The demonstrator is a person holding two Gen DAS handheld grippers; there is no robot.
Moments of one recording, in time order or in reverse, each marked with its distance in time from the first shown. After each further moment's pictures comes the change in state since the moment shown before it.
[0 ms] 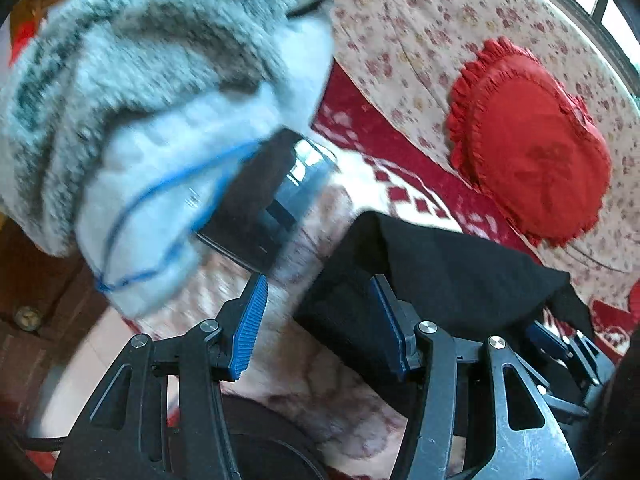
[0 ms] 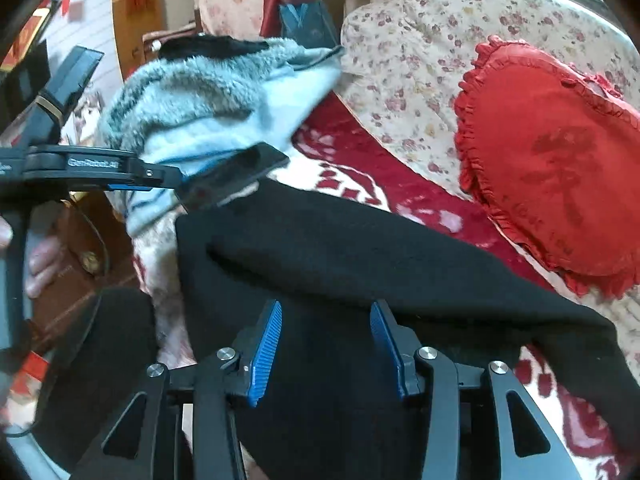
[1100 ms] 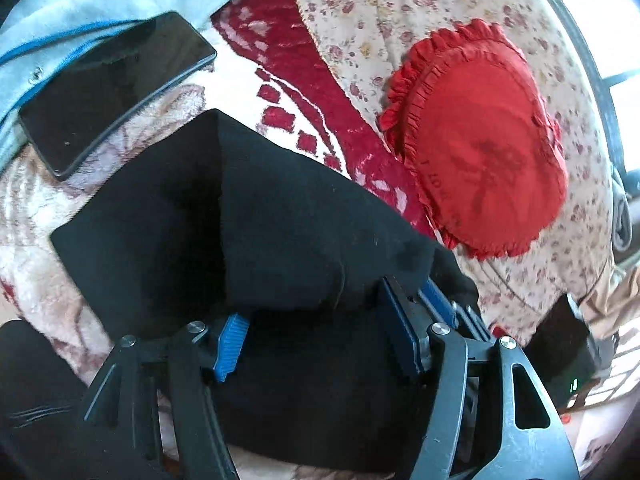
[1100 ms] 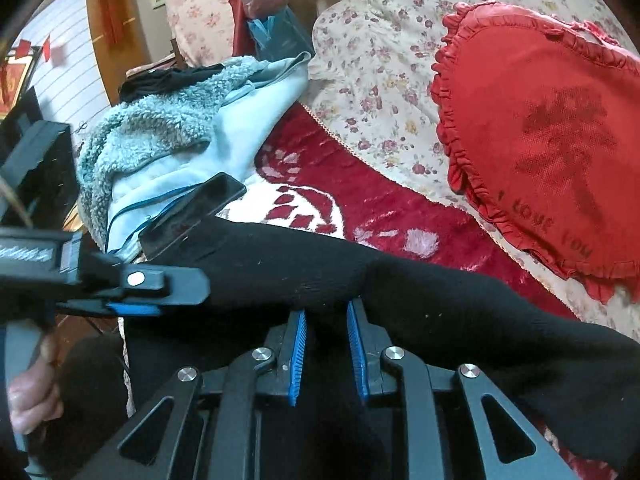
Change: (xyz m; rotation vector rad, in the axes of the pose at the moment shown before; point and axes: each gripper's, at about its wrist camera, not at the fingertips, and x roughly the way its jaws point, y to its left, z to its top) left arm 0.057 -0.074 0.003 -0.284 0.206 -0.303; right arm 0.039 -0.071 0.026 0.117 -0.046 0.098
